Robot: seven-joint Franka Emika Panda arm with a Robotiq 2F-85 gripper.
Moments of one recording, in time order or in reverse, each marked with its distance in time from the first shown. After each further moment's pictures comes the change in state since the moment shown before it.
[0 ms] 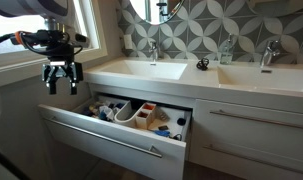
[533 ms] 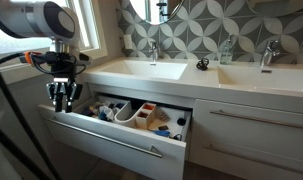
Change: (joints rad) arm 0.029 0.181 0.000 0.002 0.000 0.105 0.000
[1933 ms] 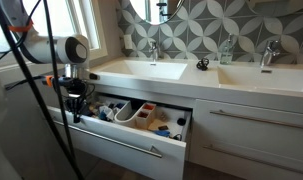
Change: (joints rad) arm 0.032 0.329 -0.037 0.097 -0.052 0.301 0.086
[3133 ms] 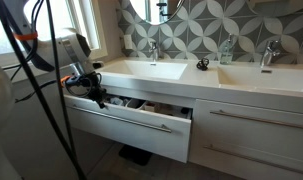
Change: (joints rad) arm 0.102 0.014 -0.162 0.043 -0.570 0.236 0.572
